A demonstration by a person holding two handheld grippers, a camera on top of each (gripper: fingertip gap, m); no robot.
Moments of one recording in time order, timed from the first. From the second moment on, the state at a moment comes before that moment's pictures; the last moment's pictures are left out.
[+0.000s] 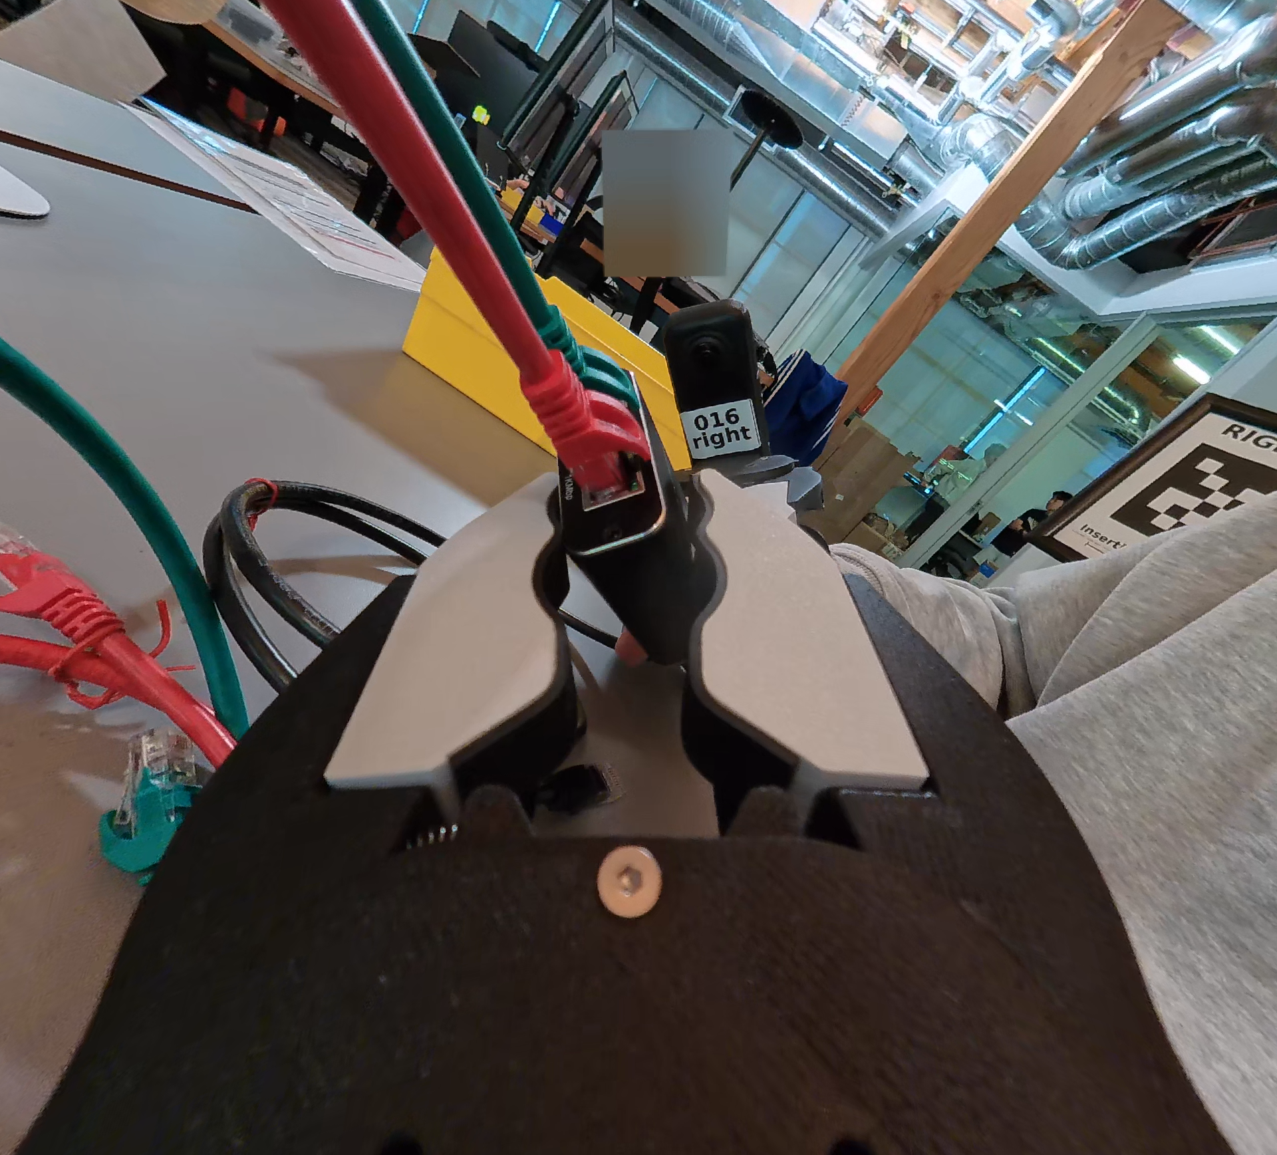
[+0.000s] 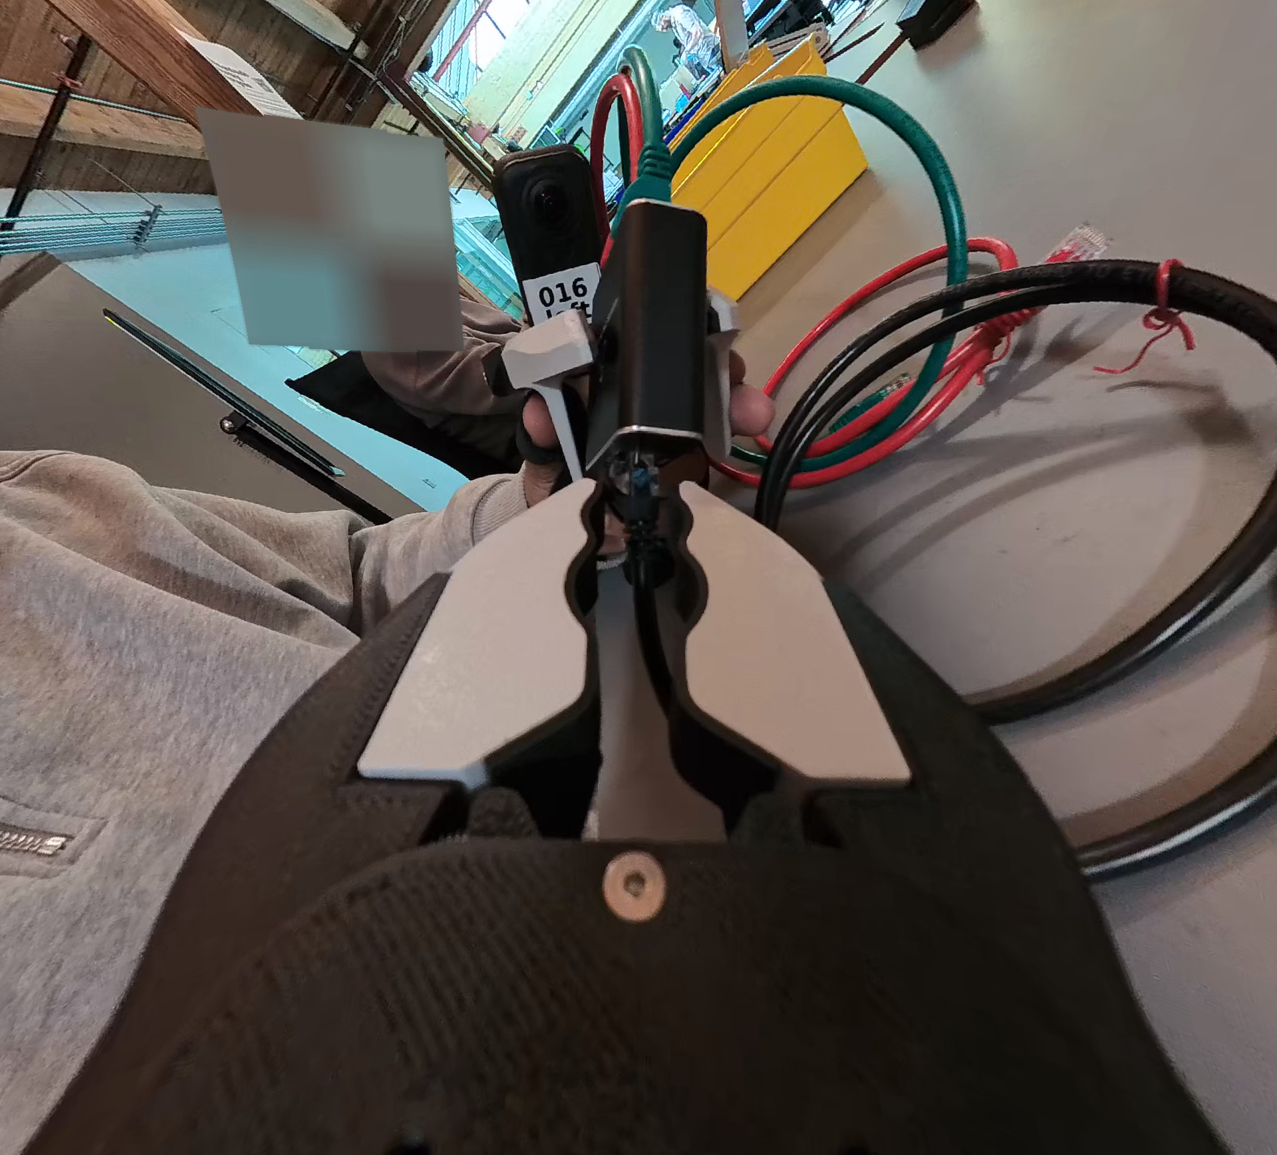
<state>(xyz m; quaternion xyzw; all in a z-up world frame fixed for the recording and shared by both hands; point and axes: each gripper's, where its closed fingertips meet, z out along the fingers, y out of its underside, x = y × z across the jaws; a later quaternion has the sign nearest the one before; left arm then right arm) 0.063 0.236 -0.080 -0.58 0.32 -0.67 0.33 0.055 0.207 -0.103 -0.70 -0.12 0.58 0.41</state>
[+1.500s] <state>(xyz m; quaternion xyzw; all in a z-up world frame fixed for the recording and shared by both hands) 0.064 0.234 -0.081 -0.58 0.33 -0.67 0.33 0.054 0.206 -0.102 -0.70 -0.12 0.58 0.40</state>
